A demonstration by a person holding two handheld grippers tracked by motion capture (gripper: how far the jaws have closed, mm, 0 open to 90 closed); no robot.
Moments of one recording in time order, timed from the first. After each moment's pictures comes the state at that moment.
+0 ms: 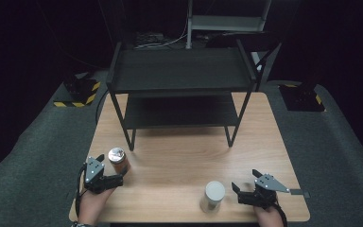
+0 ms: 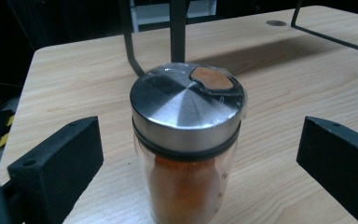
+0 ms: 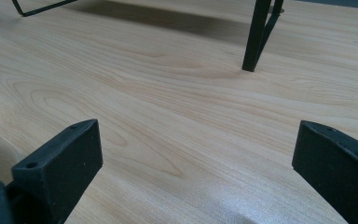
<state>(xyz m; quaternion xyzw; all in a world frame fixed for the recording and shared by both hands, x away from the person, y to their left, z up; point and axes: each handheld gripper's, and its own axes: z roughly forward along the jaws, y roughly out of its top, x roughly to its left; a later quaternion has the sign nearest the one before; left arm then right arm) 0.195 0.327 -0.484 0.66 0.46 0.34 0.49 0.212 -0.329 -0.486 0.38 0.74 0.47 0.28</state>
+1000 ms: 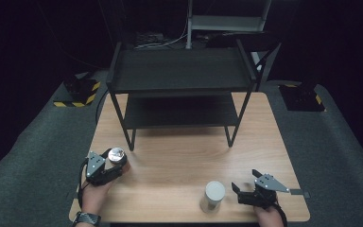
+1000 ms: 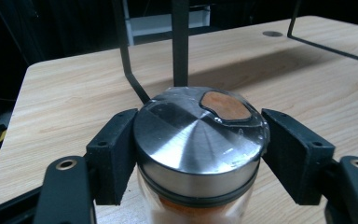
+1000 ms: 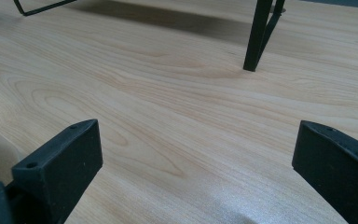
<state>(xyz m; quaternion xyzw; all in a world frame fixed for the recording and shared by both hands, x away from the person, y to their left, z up) 0.210 0.330 -0.491 0.66 0.44 0.35 0.50 0.213 -0.329 -0.486 0.38 0.74 0.47 0.28</state>
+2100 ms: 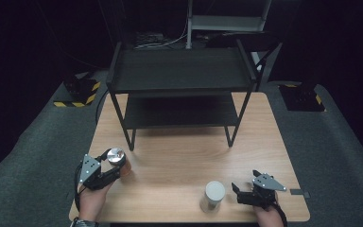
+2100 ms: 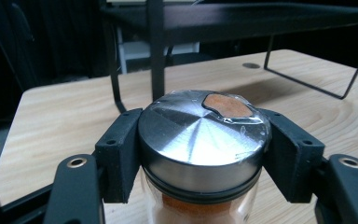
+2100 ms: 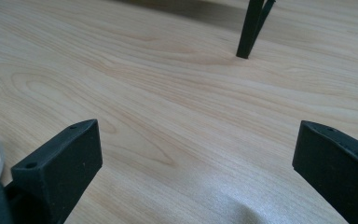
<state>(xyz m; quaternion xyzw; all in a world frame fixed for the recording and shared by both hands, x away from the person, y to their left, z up) 0.185 0.331 -0.479 0.63 0.42 0.35 0.55 0.213 -0.319 -0.479 0.39 0.76 0.44 0.29</state>
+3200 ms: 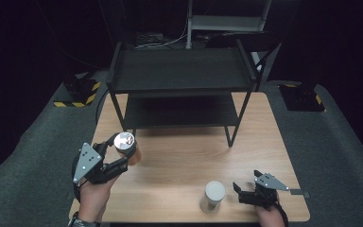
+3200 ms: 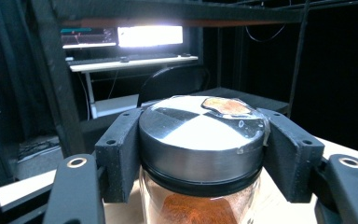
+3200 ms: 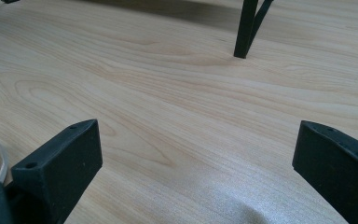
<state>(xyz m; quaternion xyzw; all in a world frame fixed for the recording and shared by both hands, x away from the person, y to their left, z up) 0.171 0.306 -0.403 0.61 0.33 0.37 0.62 0.214 -0.326 -0.480 0.40 0.75 0.45 0.28</state>
